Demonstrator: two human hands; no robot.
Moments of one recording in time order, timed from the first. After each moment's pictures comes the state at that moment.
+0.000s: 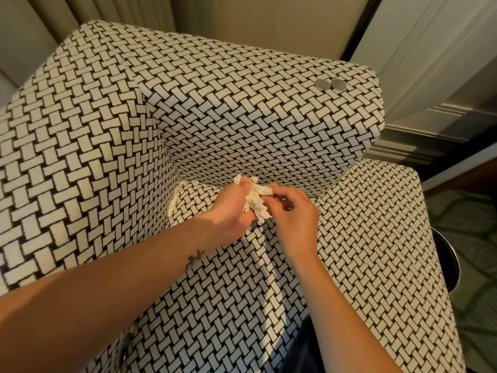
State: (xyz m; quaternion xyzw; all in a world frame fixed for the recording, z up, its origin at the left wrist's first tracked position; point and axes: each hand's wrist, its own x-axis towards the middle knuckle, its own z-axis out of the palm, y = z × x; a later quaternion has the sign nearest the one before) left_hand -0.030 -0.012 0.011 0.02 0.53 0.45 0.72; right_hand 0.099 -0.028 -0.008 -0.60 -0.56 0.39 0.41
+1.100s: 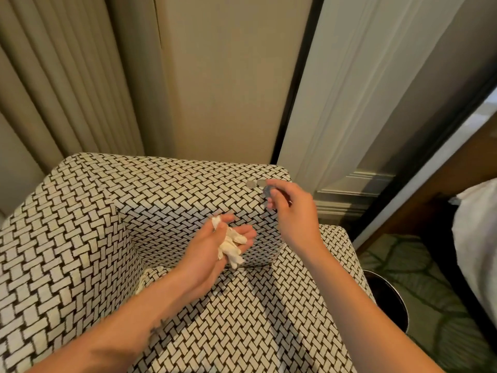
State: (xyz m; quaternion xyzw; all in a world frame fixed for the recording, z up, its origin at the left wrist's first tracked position) left_hand -0.015 -0.009 0.117 0.25 0.41 0.51 0.71; right_hand 0.154 0.046 0.145 -0.57 -0.61 0.28 0.47
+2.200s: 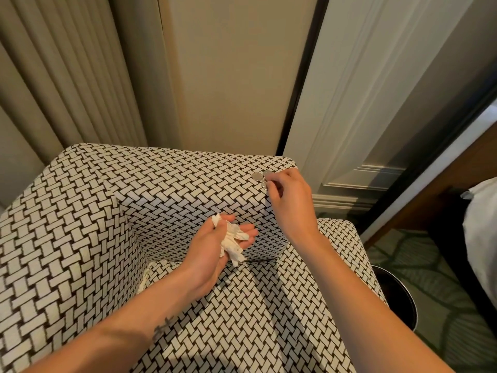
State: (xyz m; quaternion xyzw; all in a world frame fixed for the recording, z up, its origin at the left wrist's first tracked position) left_hand -0.015 -0.009 0.110 0.22 0.44 0.52 0.69; right_hand 0.140 0.070 0.129 -0.61 -0.70 0.11 0.37
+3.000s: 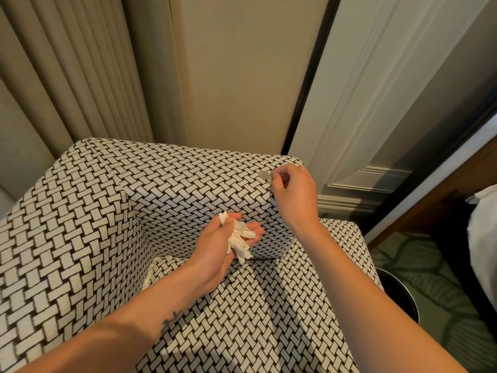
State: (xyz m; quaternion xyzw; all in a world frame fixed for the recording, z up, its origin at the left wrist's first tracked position) left_hand -0.016 -0.007 0.107 0.21 0.45 0.52 0.70; right_hand 0.130 0.088 0.128 -0.64 -0.65 0.12 0.38
